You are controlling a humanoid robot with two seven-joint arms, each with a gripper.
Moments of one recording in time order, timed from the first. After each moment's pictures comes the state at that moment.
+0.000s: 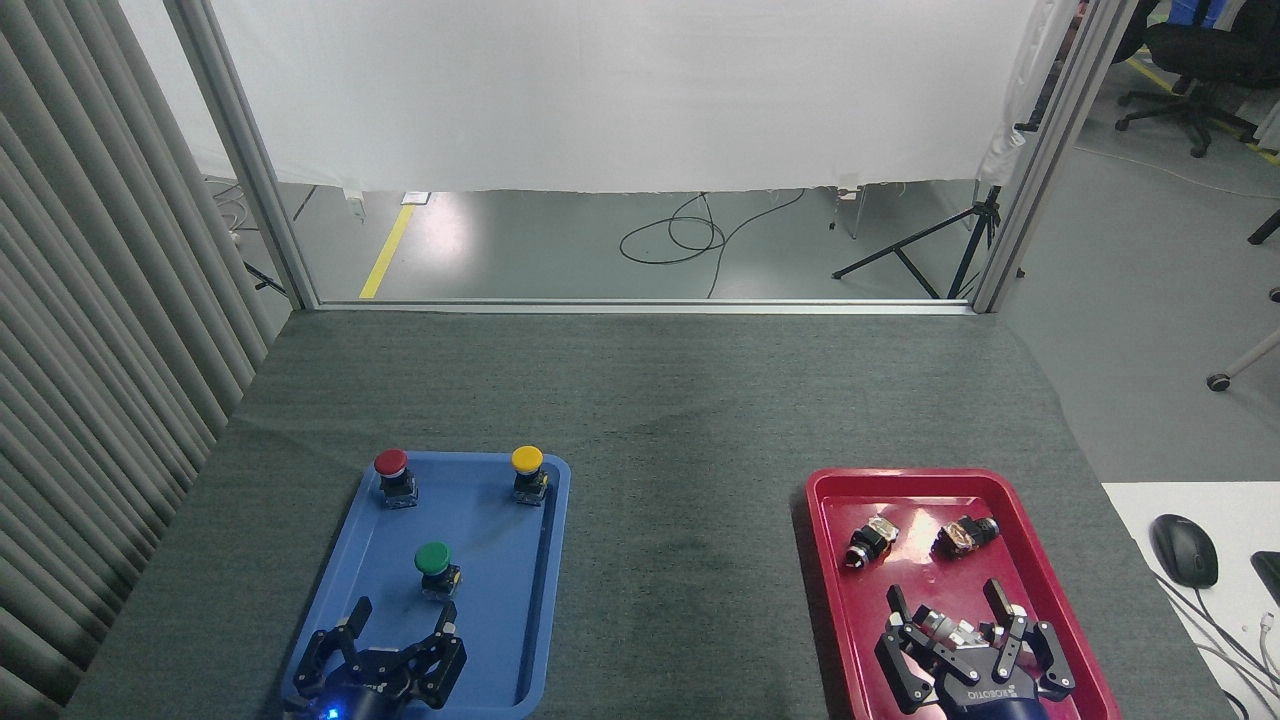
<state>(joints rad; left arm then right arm) -0.01 0.11 -0.05 -1.30 -1.34 -0.11 0.13 0.18 0.00 -0.15 -1.64 1.48 -0.23 -0.09</state>
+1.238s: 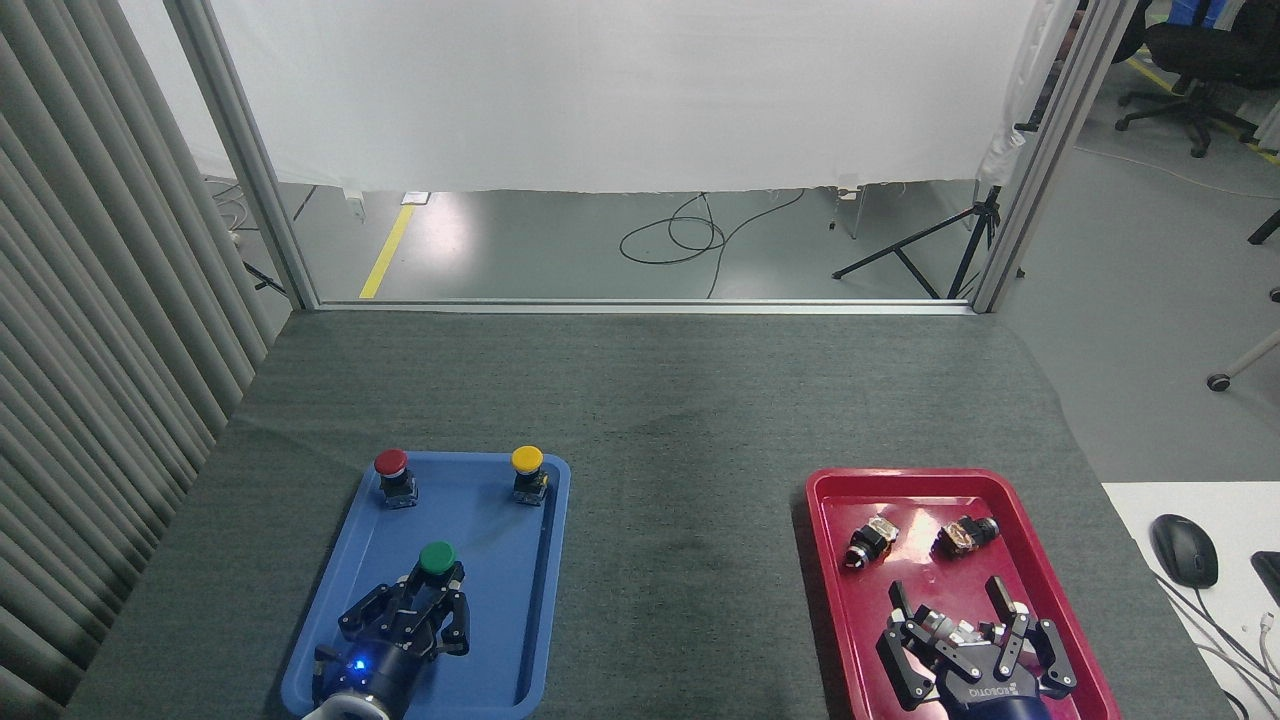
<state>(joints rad) -0.18 0.11 -0.08 -1.05 -1.34 -0.21 0.18 0.17 0.00 -0.15 -1.64 1.47 -0.22 -0.10</state>
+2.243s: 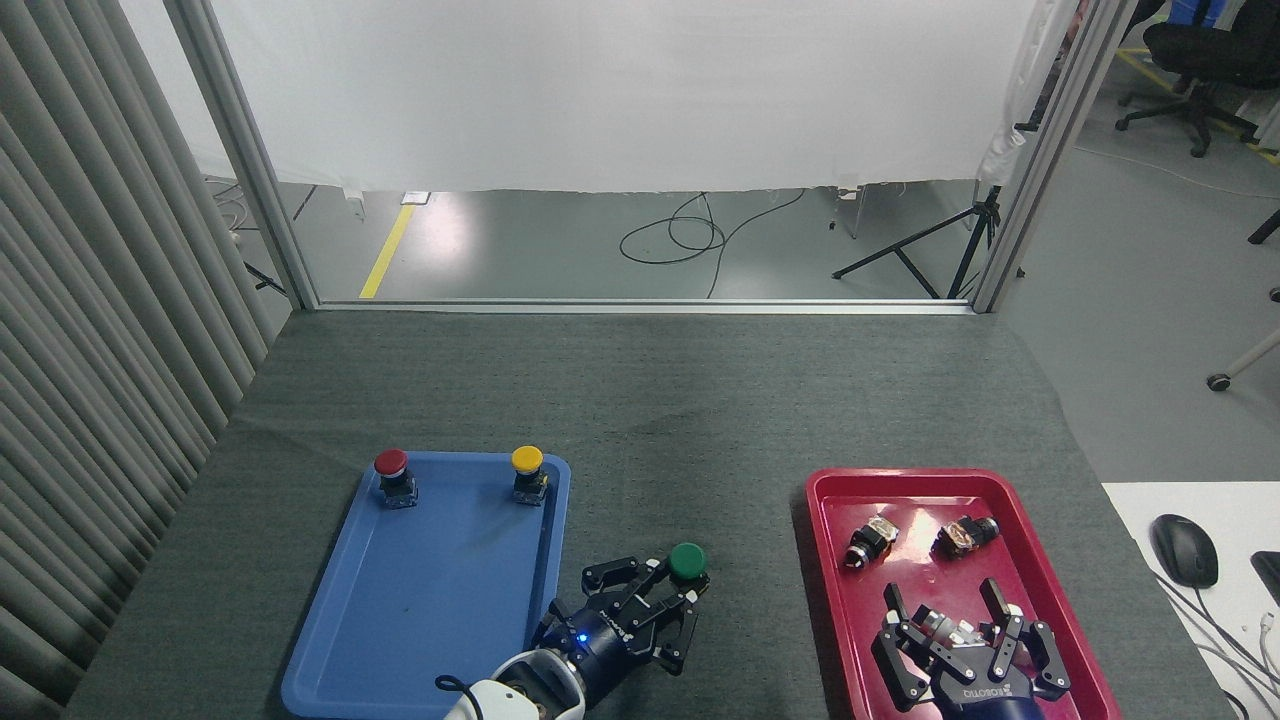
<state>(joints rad) -0.39 -0.08 -0.46 -0.88 -1.52 -0.36 0.26 0.17 0.01 -0.15 -1.63 1.47 -0.22 -0.10</state>
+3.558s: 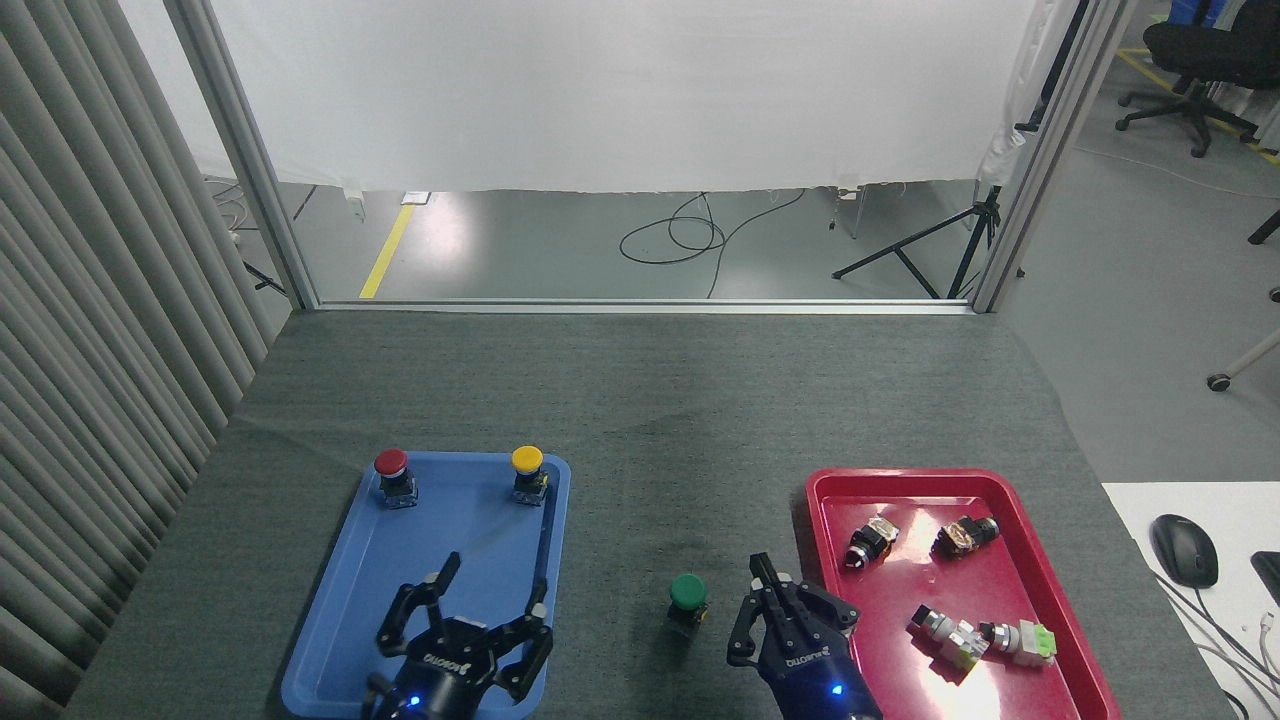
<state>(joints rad) 0.04 0.05 -0.14 -1.47 -1.51 -0.09 0.21 0.02 0.10 0.17 -1.46 1.59 -0.10 -0.03</state>
